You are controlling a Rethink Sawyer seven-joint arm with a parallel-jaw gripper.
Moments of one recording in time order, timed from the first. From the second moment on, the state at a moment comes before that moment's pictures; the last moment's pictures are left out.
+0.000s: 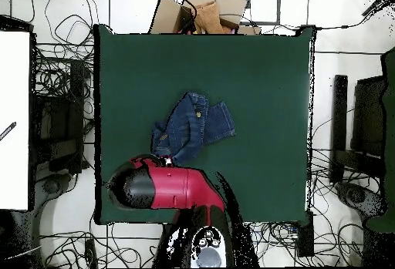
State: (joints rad) arm -0.03 -0.90 -0.01 2.03 0.00 0.39 1.57
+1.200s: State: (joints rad) arm -0.12 -0.73 -0.01 1.84 0.00 0.39 1.57
